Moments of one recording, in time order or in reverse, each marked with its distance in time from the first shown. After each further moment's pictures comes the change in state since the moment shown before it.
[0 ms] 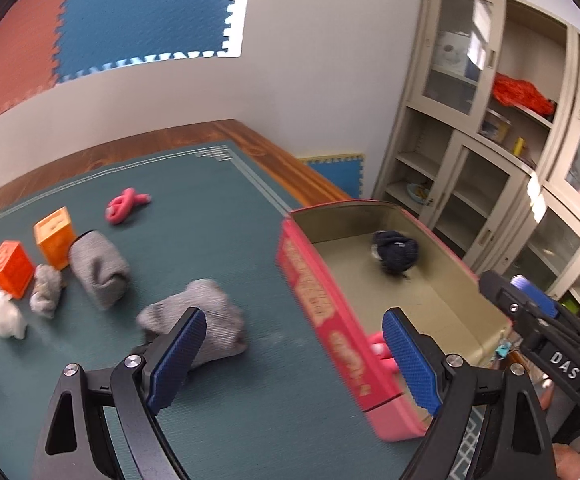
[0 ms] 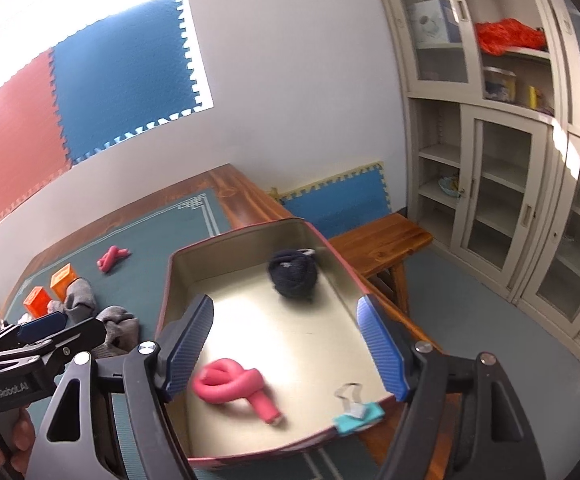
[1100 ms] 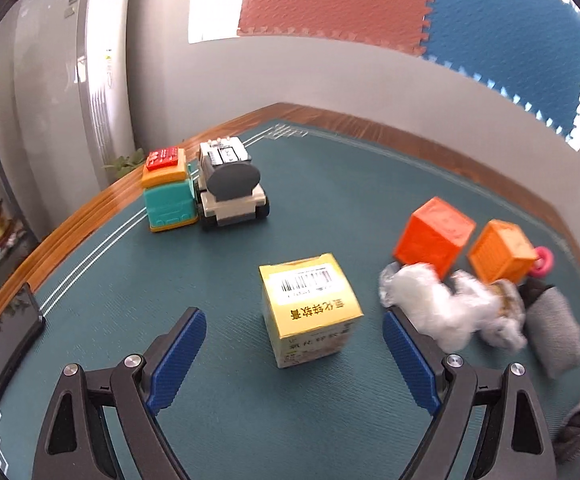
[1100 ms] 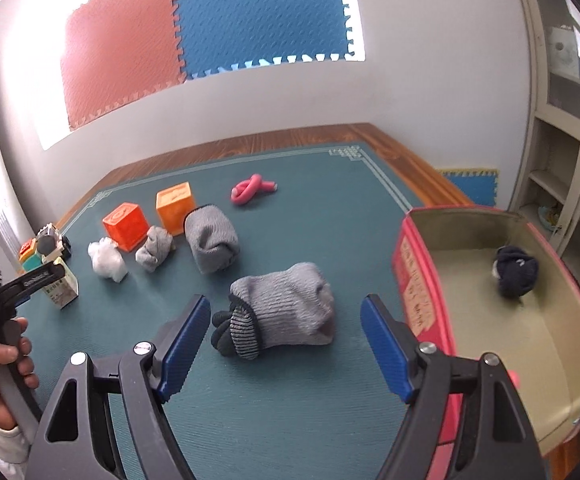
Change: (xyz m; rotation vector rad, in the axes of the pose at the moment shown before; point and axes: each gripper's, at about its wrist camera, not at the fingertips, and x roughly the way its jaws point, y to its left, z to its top) left arm -0.052 0.306 -0.072 -0.606 -0.064 0.766; right arm 0.058 0.174 -0.039 -0.255 0.155 0.264
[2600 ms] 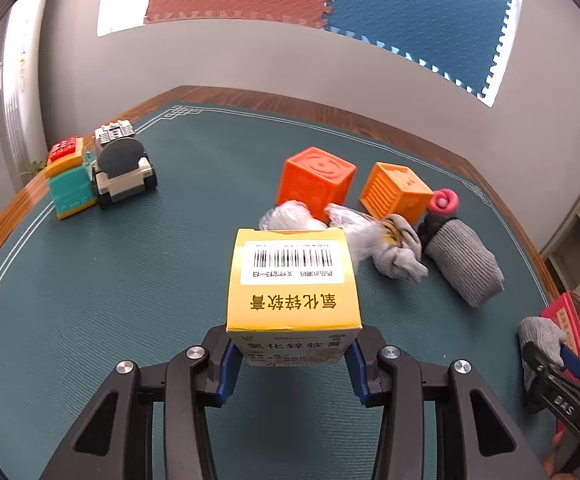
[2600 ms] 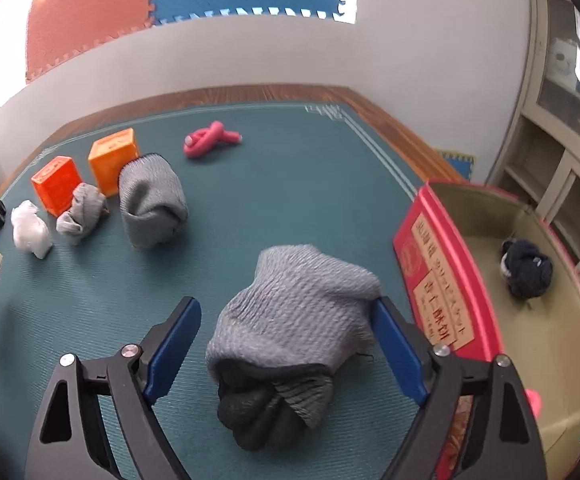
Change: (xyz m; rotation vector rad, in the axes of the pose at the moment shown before) left arm -0.034 -0.026 -0.030 0.136 0.068 -0.338; right arm 0.069 0.005 -0.001 -0.046 0.138 -0.168
